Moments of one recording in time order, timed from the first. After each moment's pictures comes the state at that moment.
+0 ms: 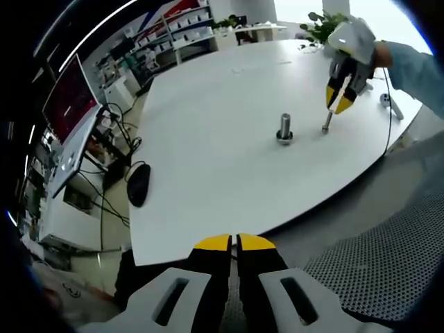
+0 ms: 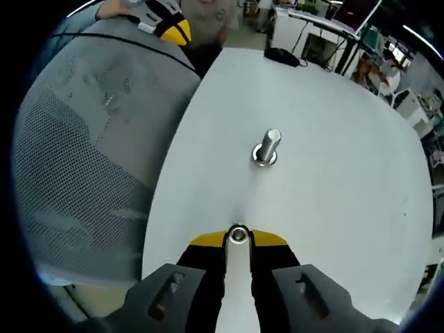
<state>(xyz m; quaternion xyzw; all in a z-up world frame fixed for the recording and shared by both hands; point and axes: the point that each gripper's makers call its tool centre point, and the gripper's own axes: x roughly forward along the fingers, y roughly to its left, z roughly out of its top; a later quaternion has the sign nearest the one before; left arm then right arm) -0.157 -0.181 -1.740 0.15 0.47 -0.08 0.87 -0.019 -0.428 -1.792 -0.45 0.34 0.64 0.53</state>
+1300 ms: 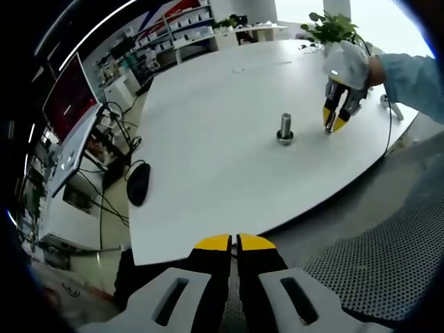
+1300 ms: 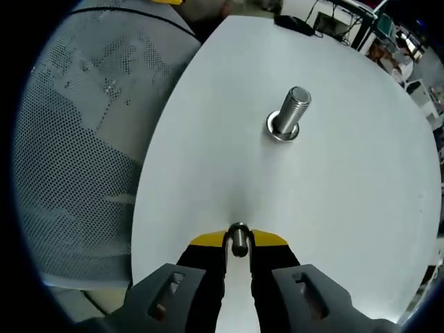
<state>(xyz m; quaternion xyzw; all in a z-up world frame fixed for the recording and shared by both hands) -0.157 -0.180 -1.740 0.15 0.47 -0.08 0.86 -0.018 -0.432 -1.844 -0.48 0.39 0.62 0.49</state>
